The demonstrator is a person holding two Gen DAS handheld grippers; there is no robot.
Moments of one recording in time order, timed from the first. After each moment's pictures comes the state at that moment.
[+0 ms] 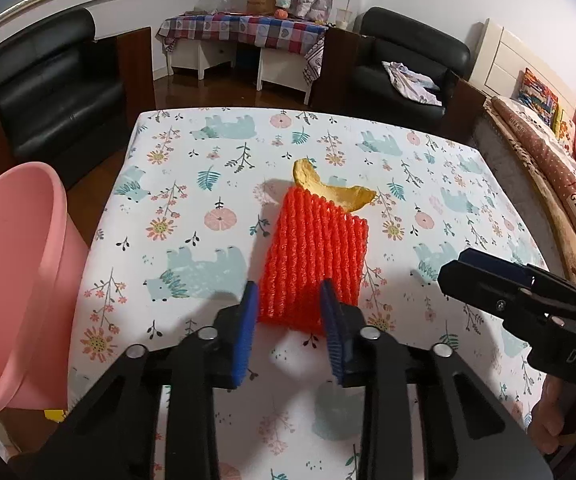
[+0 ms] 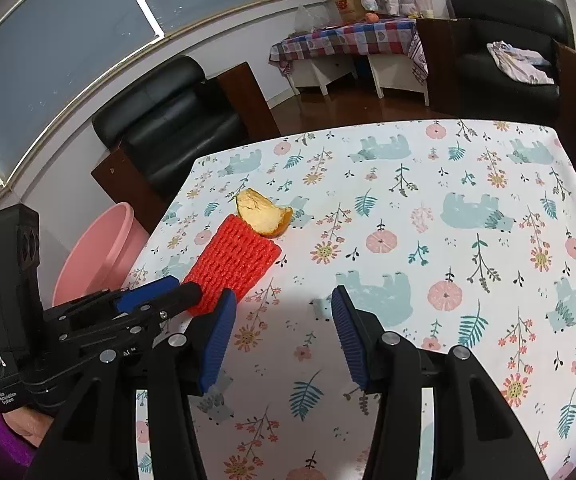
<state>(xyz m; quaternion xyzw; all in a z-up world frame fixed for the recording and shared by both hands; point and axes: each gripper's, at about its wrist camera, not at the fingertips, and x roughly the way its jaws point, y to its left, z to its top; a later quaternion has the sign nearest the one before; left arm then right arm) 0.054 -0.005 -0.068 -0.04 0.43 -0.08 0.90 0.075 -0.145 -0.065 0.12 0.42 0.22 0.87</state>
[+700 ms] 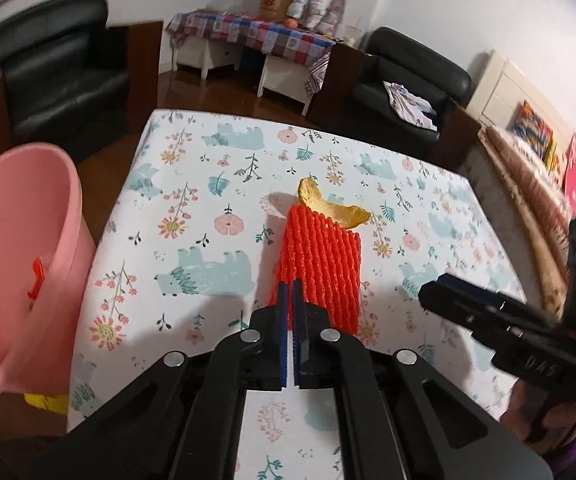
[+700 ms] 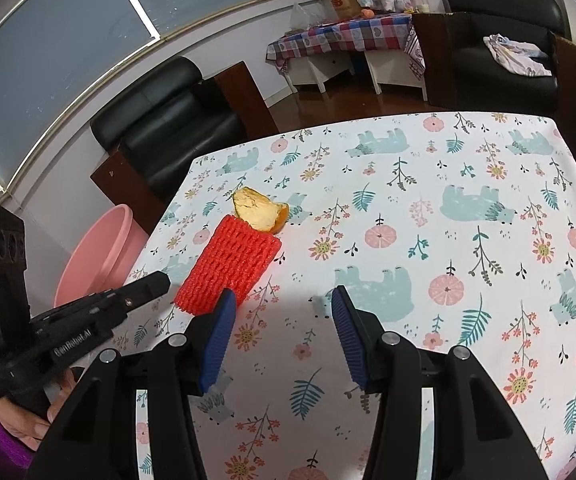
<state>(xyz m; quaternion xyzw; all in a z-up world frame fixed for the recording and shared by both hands) 0.048 0.015 -0.056 -0.11 0.42 -0.09 0.90 0.076 -0.144 -0.069 0.13 0.42 0.21 0.87</state>
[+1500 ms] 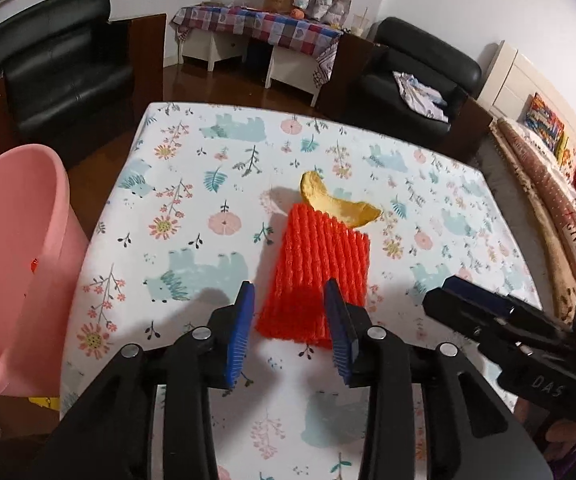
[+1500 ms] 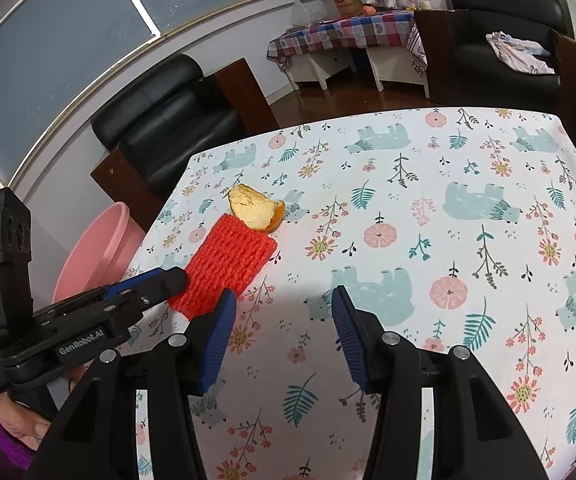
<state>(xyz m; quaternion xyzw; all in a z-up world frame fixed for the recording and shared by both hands) 0.061 0.001 -0.066 -0.08 0.44 -0.07 0.89 0.083 -0.146 -0.075 0.12 0.43 0.22 0.87</state>
